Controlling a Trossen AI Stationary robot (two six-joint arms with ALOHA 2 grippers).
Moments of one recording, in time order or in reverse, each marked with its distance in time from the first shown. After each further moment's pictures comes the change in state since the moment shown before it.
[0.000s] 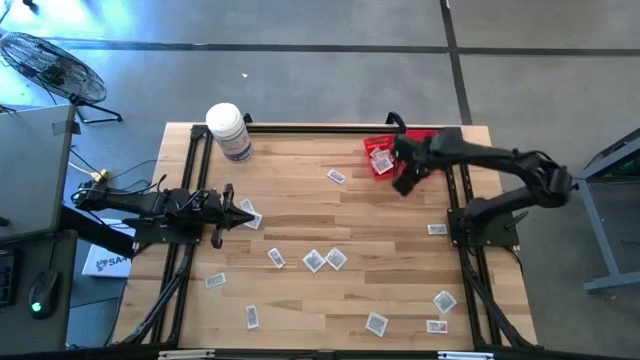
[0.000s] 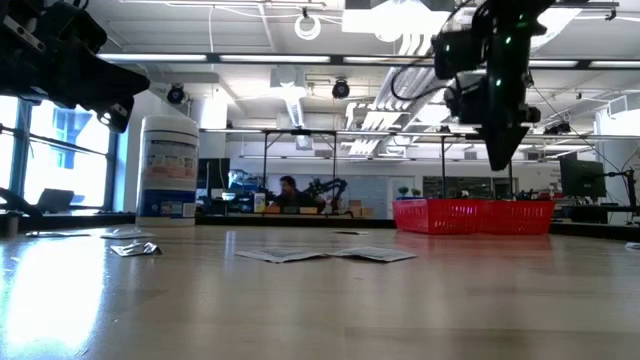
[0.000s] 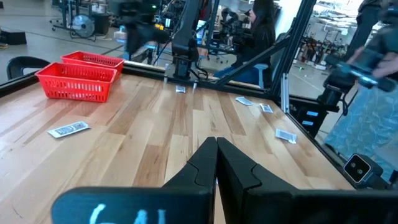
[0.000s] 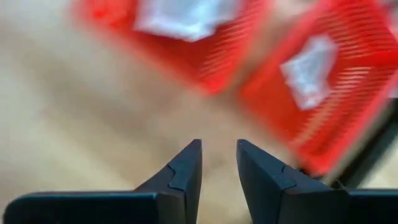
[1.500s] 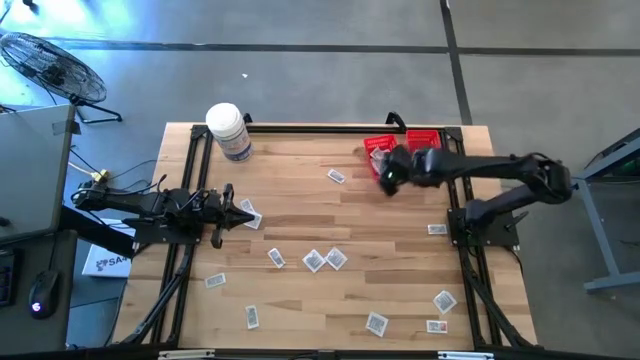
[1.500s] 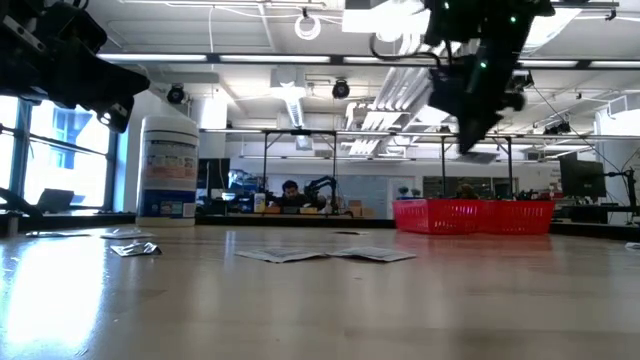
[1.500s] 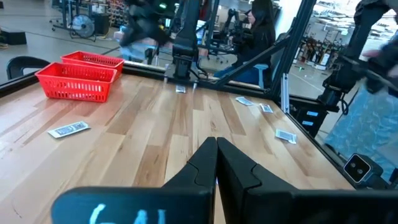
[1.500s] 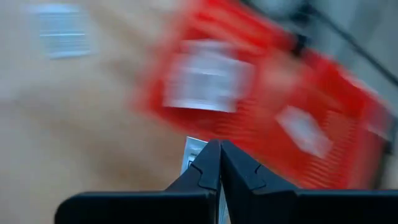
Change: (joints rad) left arm 0.000 0.000 0.000 0.000 0.000 0.000; right arm 0.229 0.006 -0.002 0.150 0.301 0.302
